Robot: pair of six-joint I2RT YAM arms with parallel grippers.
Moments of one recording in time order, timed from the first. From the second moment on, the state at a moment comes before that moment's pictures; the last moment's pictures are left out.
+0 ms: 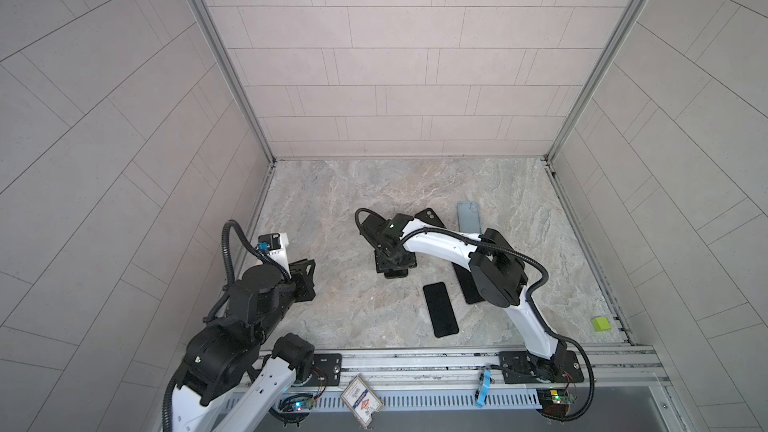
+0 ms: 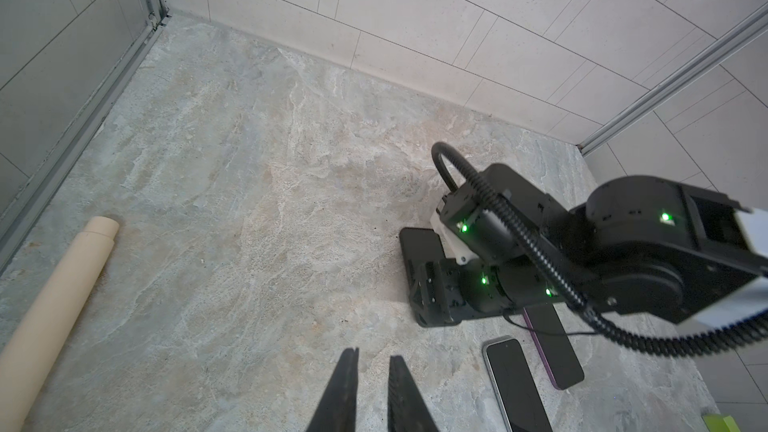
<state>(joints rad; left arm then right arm) -0.45 0.40 0.91 -1.03 -0.19 -0.52 0.89 2.27 1.91 -1.05 0.07 0.77</state>
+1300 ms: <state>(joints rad) -0.41 0.43 0.91 -1.02 -0.15 -0.50 0.65 2.58 2.49 -1.13 -0.07 0.61</state>
